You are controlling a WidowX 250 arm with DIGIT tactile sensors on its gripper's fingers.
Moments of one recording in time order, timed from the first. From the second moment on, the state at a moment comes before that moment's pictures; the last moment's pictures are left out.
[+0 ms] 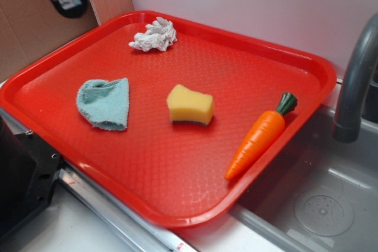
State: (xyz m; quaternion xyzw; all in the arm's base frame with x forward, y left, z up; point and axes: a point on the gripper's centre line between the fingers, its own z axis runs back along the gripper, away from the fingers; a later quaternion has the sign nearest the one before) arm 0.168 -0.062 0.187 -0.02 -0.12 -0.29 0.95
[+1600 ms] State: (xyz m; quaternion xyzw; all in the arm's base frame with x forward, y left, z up) arm 0.227 -0.095 0.018 0.03 0.01 -0.42 0.91
